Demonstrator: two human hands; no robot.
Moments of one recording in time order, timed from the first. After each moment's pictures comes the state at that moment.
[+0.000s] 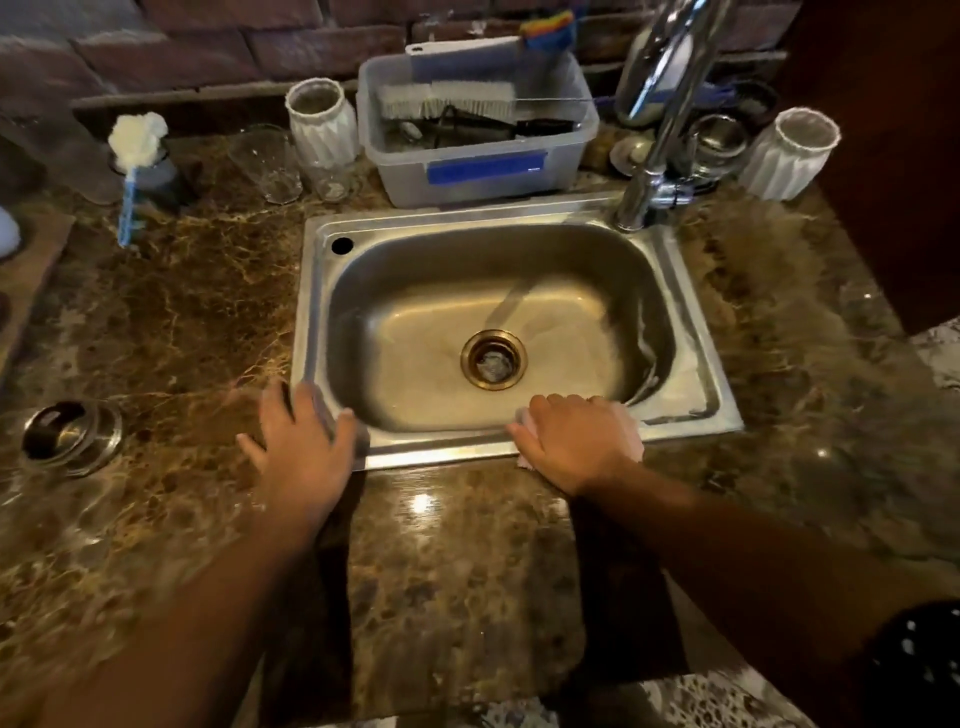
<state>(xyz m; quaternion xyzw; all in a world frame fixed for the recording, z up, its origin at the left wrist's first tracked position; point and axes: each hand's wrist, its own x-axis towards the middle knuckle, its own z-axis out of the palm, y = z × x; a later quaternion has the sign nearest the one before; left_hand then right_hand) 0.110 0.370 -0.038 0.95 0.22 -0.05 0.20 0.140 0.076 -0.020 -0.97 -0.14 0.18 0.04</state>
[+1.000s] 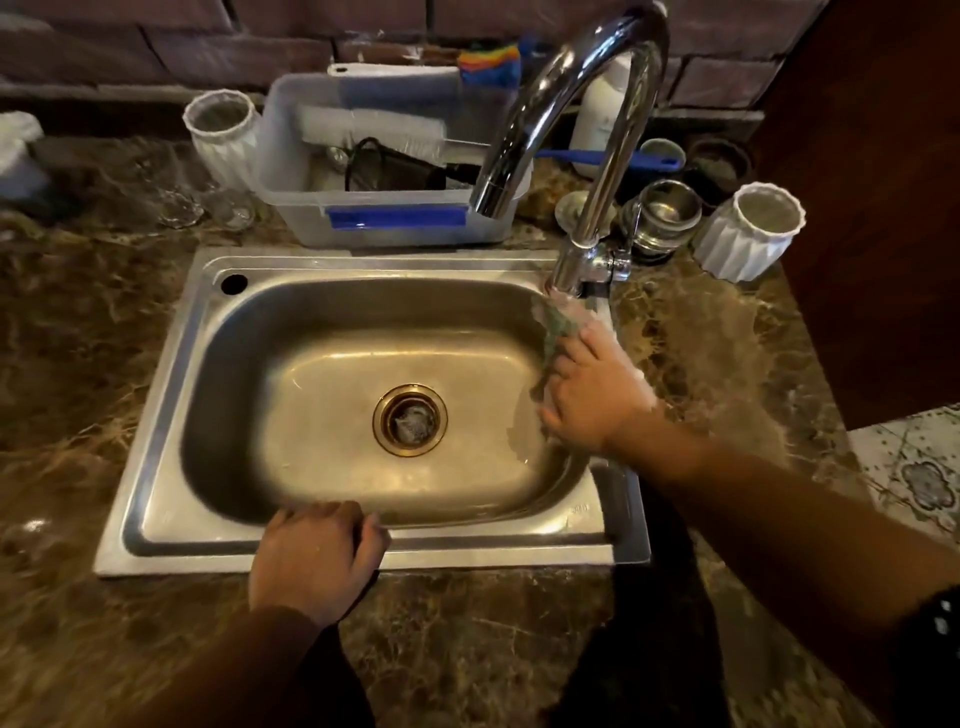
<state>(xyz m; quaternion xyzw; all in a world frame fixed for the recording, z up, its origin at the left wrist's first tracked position) 0.133 0.227 -0.065 0.99 0.02 -0.10 0.05 0.325 -0.071 -0.046 -0.92 -0.30 0.13 -0.19</state>
